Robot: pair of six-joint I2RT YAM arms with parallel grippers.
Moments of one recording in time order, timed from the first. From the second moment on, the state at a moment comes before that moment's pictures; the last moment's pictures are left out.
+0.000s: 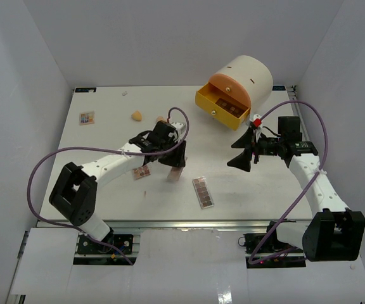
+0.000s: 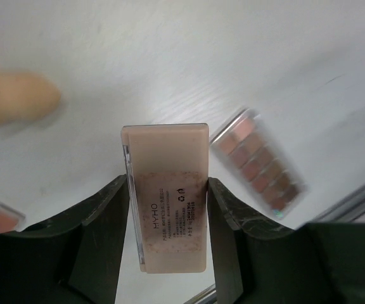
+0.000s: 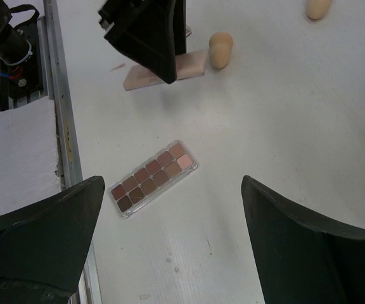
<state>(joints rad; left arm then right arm) -0.67 1.58 1.13 -0.42 0.13 -0.33 0.07 1.19 0.93 -0.55 -1.18 -0.58</state>
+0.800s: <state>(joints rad) -0.57 2.21 1.88 0.31 0.21 -1.15 -0.05 1.15 0.93 -0.52 -1.20 -0.53</state>
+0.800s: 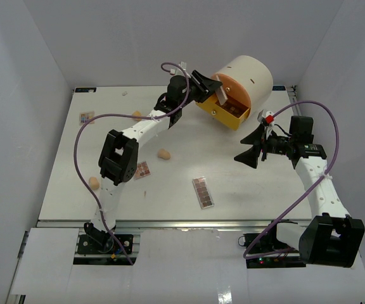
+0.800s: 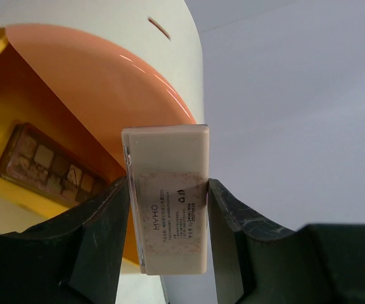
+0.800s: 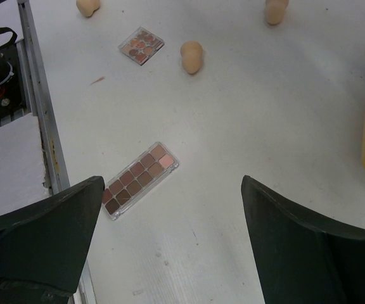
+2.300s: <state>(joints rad) -0.52 1.59 1.48 0.03 0.20 -0.57 0.00 1.21 0.92 -0.56 -1.13 -0.54</state>
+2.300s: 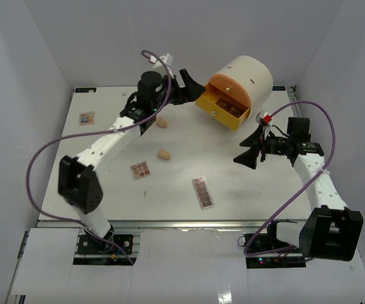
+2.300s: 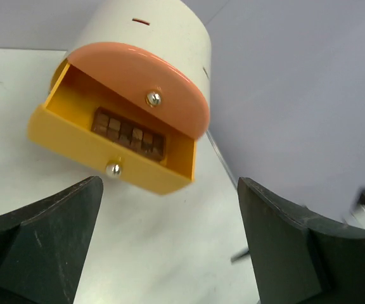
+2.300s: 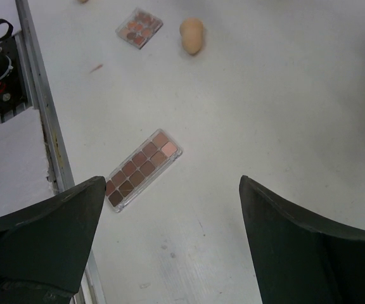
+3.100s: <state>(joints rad) -0.45 0.61 0.60 -0.13 -0.05 -0.18 0.81 1.61 1.00 -0.57 -0.17 0.08</state>
